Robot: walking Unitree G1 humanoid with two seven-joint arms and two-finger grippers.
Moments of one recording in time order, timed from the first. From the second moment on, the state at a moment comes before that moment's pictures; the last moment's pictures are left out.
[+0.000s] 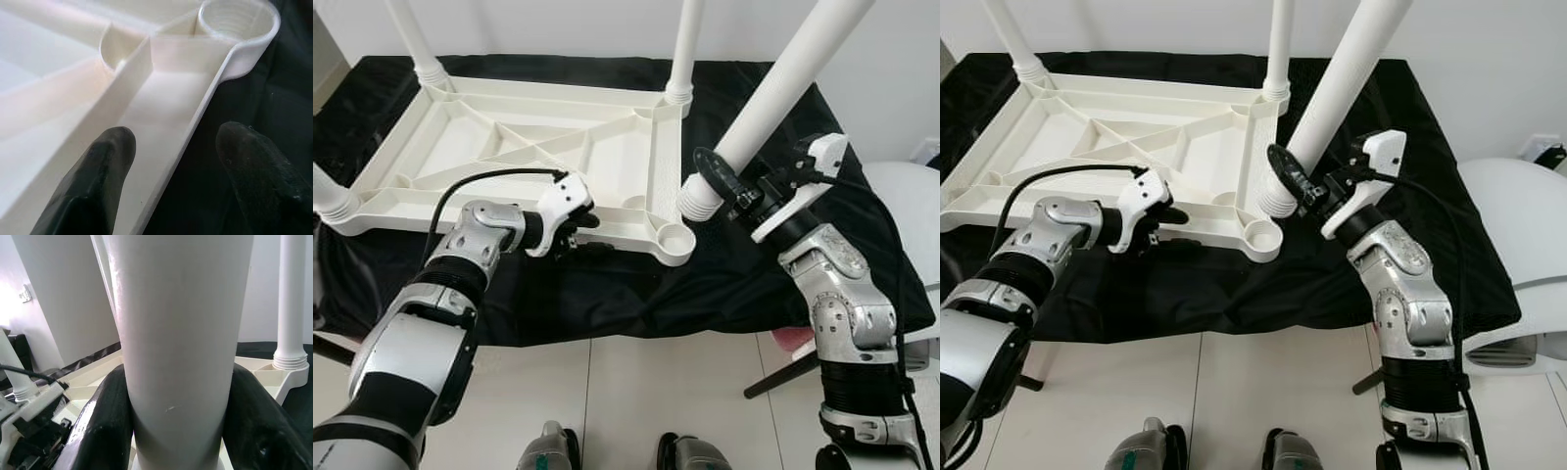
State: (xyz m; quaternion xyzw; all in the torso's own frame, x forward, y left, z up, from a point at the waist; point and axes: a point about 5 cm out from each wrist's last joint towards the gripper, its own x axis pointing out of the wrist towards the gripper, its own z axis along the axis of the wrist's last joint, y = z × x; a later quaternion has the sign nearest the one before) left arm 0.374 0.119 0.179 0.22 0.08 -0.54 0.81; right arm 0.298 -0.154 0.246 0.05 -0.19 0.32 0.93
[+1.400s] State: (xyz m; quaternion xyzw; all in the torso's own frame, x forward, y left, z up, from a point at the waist) left arm 0.359 0.074 0.168 0.21 0.07 -0.59 0.78; right arm 0.306 -0.152 0.247 0.05 -0.19 0.33 0.92
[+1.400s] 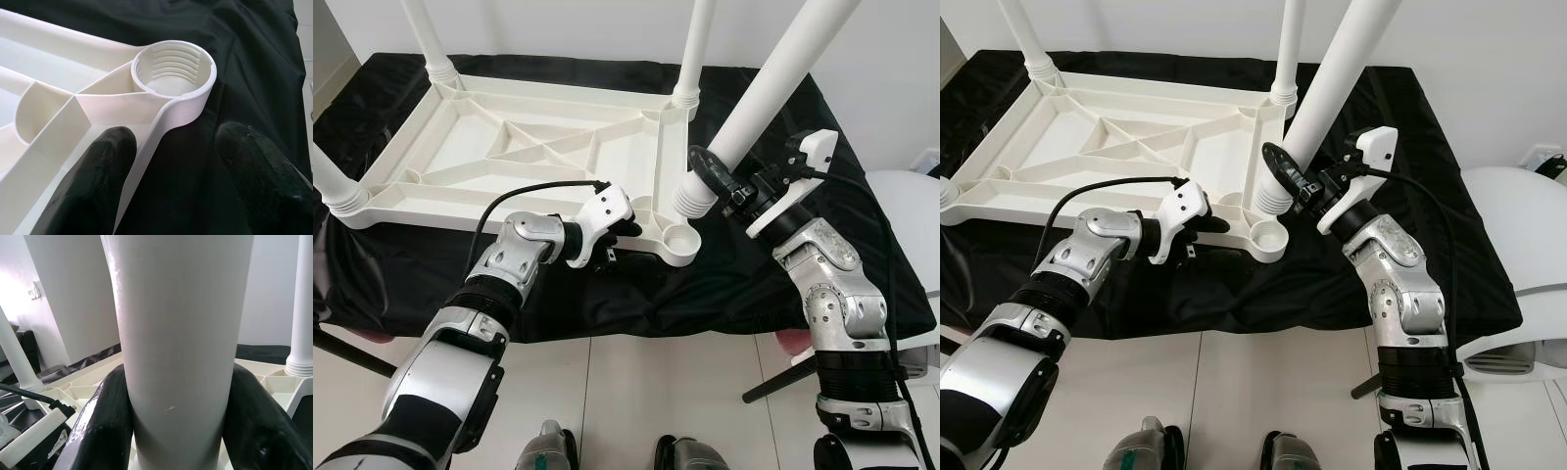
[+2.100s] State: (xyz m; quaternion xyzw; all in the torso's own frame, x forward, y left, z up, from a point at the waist) left arm 0.373 0.070 0.180 0.20 0.10 -0.58 0.79; right arm 0.306 -0.153 0.247 0.05 -0.19 0.33 0.93
